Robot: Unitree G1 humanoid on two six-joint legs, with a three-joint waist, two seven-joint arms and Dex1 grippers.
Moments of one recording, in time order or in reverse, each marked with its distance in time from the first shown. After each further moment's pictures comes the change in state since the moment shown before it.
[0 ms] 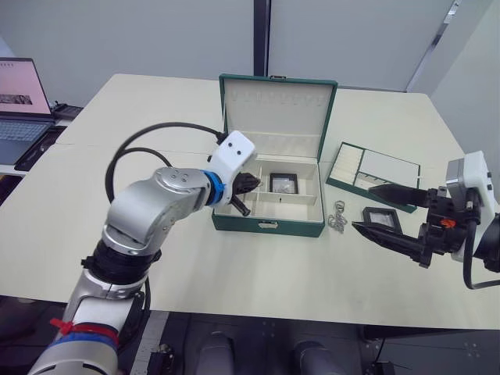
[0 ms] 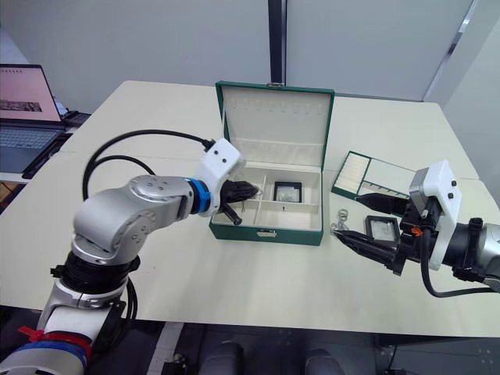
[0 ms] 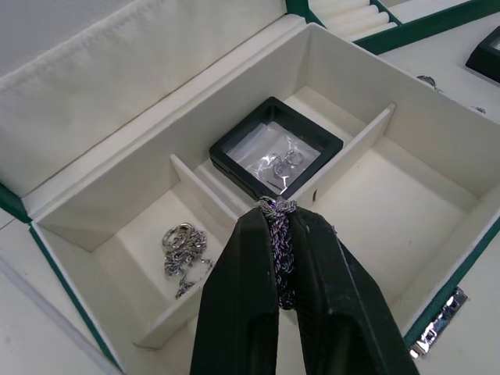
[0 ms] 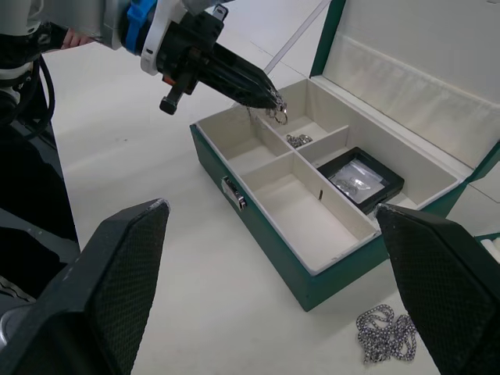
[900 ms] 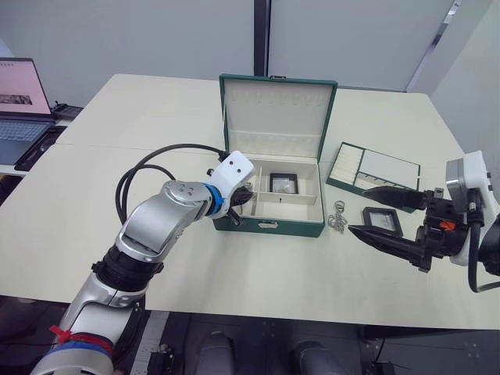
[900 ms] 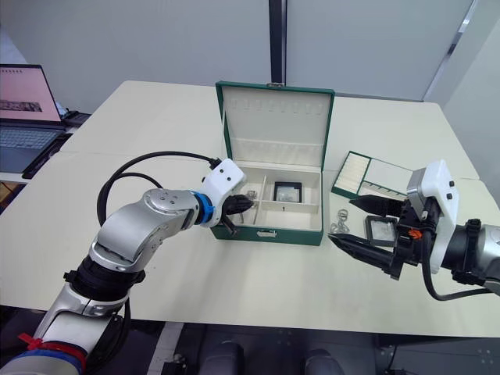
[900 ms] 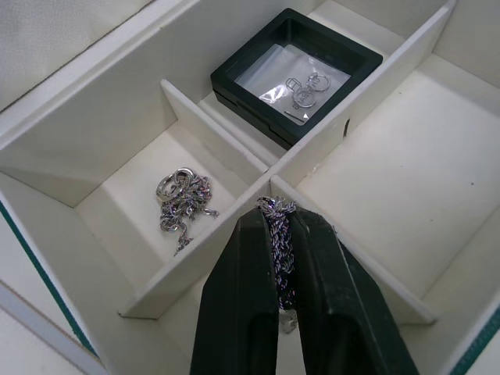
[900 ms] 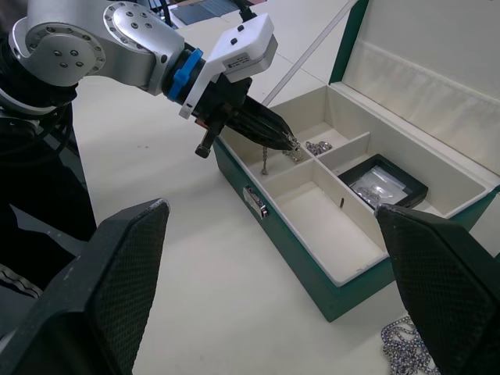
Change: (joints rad) left arm 0.069 0.029 -0.077 0.075 0.141 -0.122 -0.063; right arm 0.006 -0.018 -0.010 -0.016 0.086 0.006 -0.032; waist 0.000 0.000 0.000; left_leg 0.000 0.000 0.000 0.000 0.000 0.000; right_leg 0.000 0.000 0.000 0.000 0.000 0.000
